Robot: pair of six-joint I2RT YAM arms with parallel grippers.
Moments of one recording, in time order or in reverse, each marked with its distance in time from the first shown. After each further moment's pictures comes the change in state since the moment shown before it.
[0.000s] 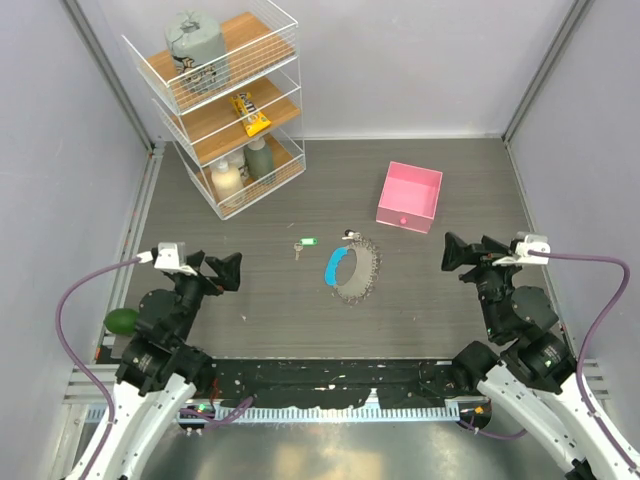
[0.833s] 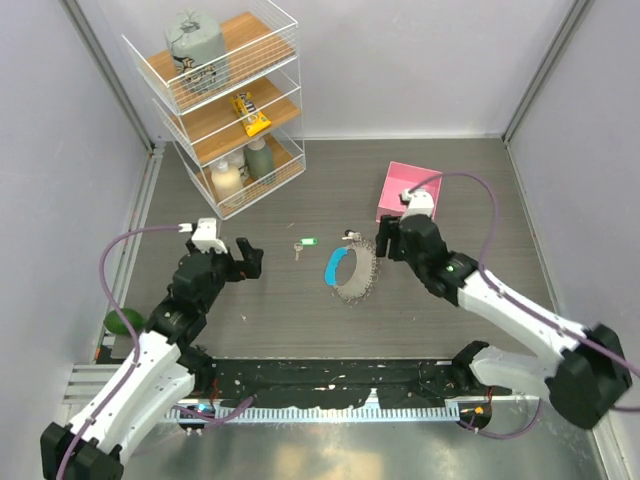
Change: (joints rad) left arm 0.000 0.397 -0.019 0.176 0.041 -0.032; right arm -0.005 0.756 0.079 0.119 -0.223 0.162
